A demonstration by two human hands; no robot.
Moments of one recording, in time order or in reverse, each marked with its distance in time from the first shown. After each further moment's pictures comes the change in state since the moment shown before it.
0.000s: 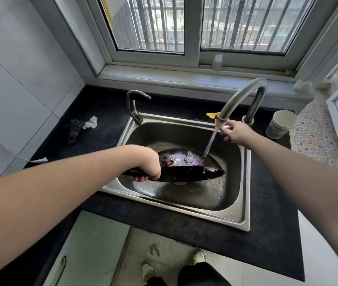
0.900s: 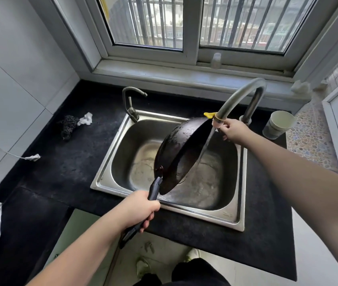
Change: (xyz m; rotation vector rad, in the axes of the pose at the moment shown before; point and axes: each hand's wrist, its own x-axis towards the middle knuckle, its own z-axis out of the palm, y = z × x) left_hand -0.013 -0.033 0.116 -0.911 0.083 0.252; right_hand -0.010 -0.018 -0.007 -0.130 0.001 -0.015
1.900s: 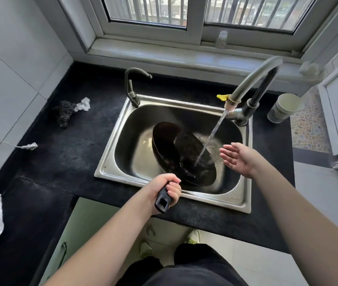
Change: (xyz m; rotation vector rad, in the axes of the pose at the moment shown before) left_hand 0.058 -0.012 0.013 -1.187 -0.518 -0.553; right_hand -0.092 0.024 0.071 1.138 -0.059 0.696
